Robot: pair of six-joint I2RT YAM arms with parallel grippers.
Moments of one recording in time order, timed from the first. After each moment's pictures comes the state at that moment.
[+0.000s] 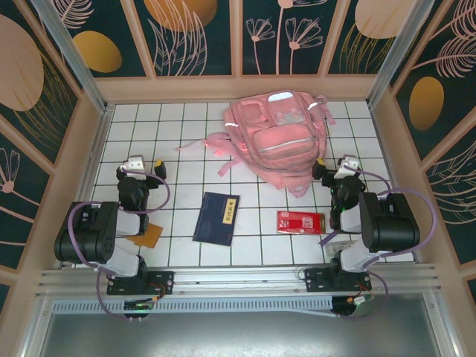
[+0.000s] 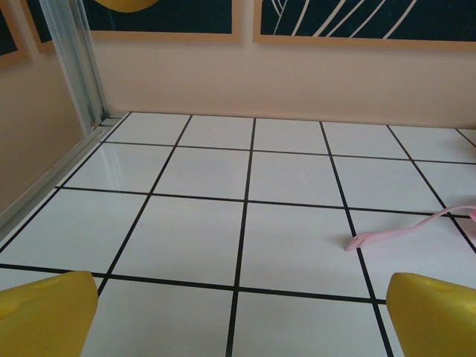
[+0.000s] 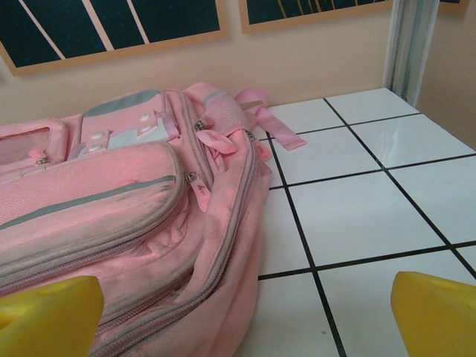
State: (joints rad) left arm 0.00 1.52 0.22 1.15 -0.08 -0.06; right arm -0.03 1.56 0.21 1.21 -0.01 0.13
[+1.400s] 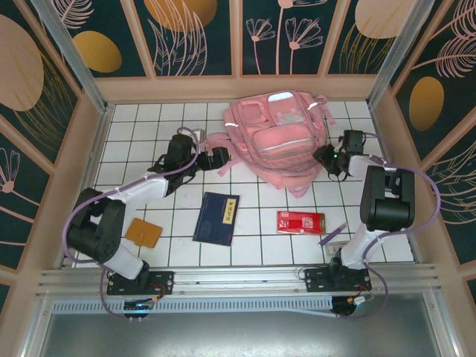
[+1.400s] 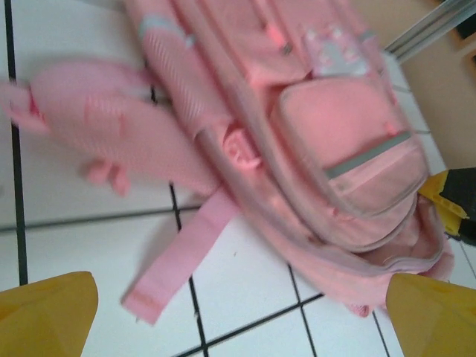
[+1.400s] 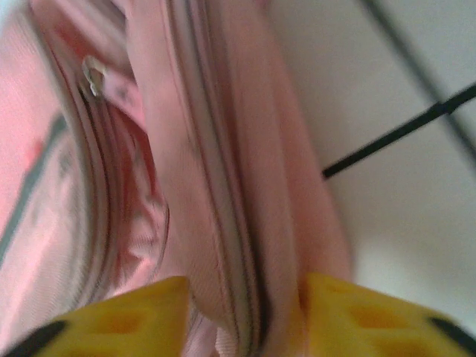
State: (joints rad) left arm -0.44 1.59 0.87 0.16 0.25 -0.60; right arm -0.09 1.76 0.96 -0.13 -0.40 0.61
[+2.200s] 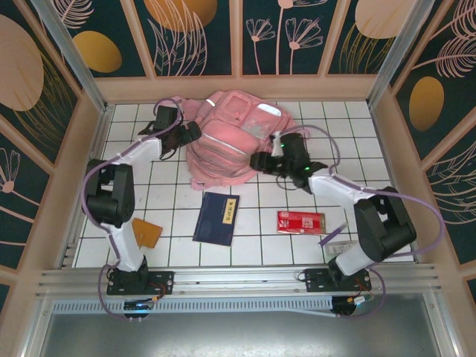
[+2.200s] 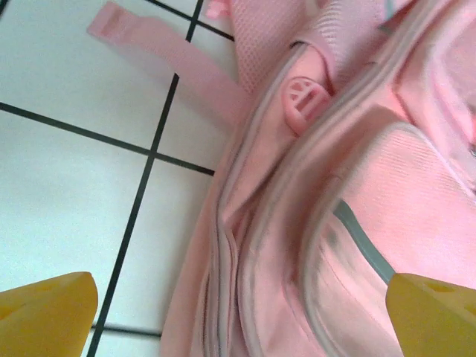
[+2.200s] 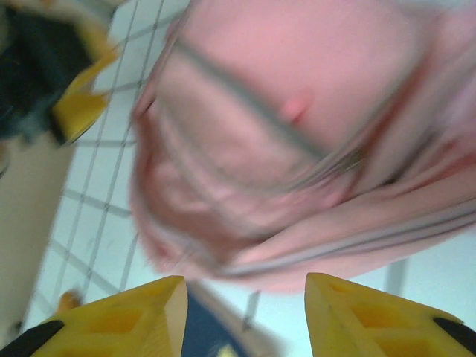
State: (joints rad) left arm -0.22 1.85 1.32 -0.31 0.04 -0.60; right arm 0.45 1.52 0.89 0.02 -0.35 0.57
